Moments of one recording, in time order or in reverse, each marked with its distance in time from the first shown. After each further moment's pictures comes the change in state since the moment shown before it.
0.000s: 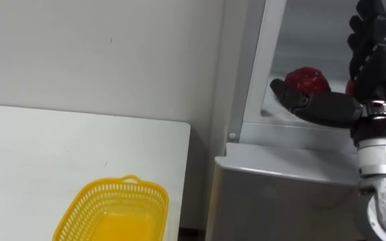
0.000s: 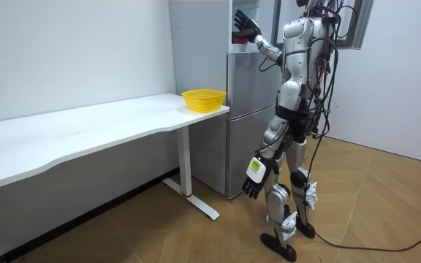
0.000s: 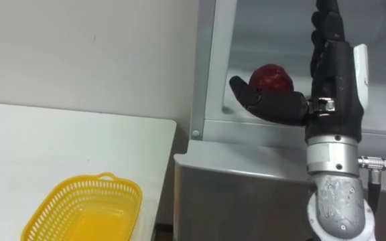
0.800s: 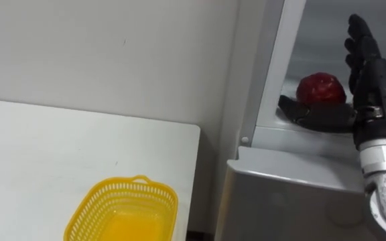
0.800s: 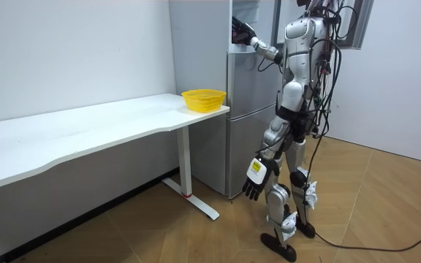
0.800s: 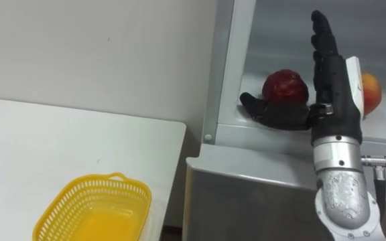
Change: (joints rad) left arm -0.004 0.002 0.041 -0.038 0.082 0.028 -0.018; right arm -0.028 -0.072 -0.002 0.119 0.005 0.052 0.029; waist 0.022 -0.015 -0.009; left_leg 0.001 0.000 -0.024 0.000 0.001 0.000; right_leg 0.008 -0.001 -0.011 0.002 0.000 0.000
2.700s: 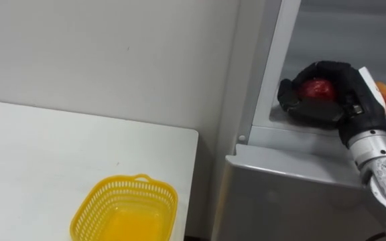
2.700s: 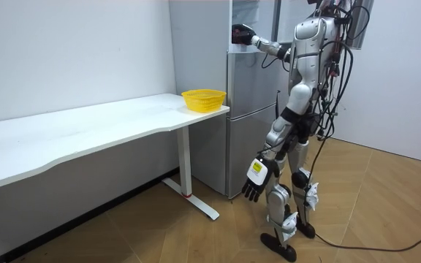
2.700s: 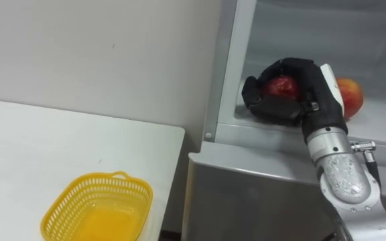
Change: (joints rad) left arm 0.001 0.005 -0.003 -0.091 -0.004 0.126 0.000; right arm -0.112 -0.058 0.019 0.196 0.101 0.085 0.207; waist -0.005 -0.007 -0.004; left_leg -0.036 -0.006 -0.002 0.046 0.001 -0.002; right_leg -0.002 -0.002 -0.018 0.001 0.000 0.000
